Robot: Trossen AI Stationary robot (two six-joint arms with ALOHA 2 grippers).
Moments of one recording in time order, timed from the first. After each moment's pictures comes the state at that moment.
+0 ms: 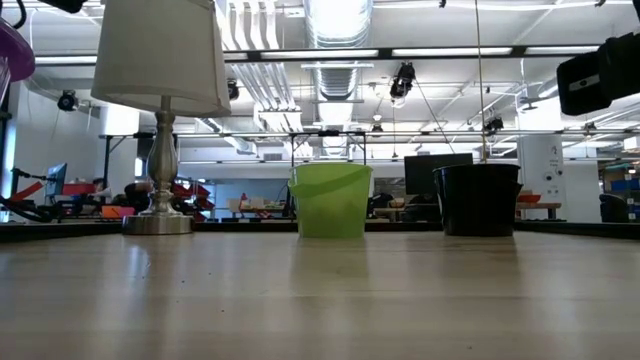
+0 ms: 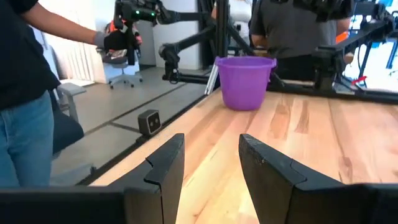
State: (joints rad) left arm -0.67 0.29 0.32 0.24 -0.09 -0.16; right arm 0.50 0.06 0.01 0.01 0.00 0.03
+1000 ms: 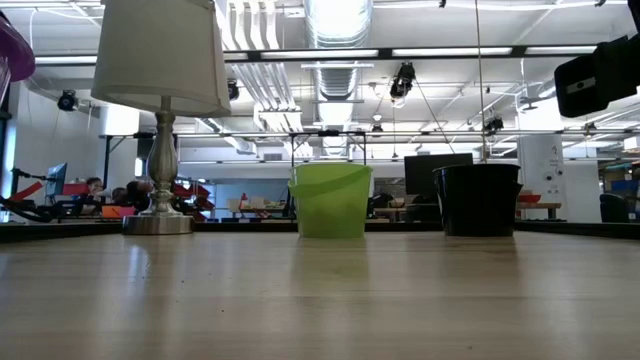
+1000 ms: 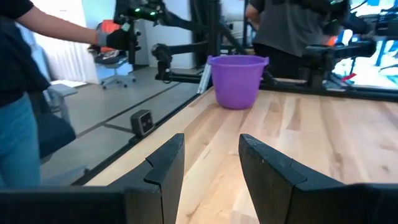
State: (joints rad) left arm -0.67 0.00 0.32 0.05 0.23 -0.11; right arm 0.50 0.08 0.01 0.01 0.03 0.05
